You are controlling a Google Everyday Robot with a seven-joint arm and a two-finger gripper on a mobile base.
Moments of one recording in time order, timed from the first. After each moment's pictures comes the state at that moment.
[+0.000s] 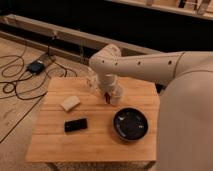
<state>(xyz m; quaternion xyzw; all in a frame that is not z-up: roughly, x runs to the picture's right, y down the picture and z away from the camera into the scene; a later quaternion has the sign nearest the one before) 0.020 0.050 0.752 -0.18 0.25 0.74 0.60</state>
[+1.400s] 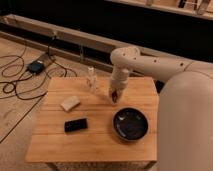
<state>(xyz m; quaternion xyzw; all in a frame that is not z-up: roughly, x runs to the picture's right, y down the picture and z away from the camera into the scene) 0.057 0.048 0.796 -0.28 0.26 0.76 0.52</state>
